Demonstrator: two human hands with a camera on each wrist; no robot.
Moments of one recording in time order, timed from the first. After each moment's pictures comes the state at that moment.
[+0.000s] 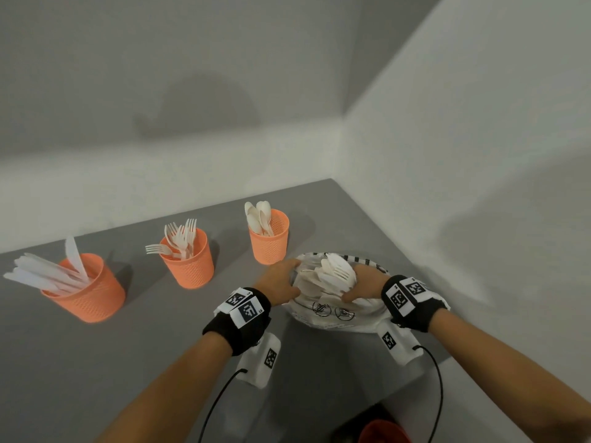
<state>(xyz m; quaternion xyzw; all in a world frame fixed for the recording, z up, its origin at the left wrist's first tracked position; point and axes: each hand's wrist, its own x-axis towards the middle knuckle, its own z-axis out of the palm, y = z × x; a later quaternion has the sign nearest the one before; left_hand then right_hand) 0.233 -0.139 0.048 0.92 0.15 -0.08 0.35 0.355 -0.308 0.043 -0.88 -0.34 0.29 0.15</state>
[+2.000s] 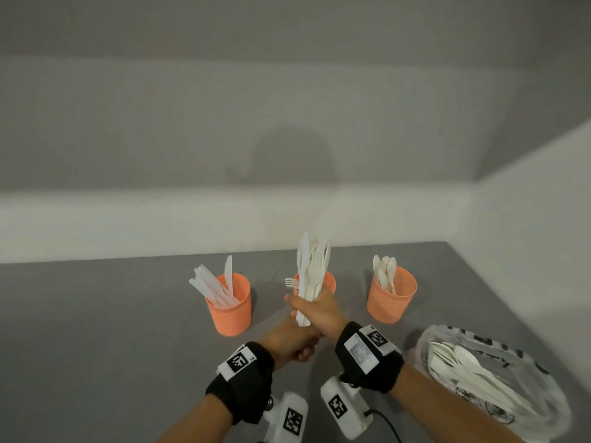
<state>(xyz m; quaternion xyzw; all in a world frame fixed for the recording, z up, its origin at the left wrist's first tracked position) 0.084 -0.014 0.076 0.63 0.27 0.01 0.72 0.167 -0.054 0.090 -0.68 -0.30 0.33 0.58</state>
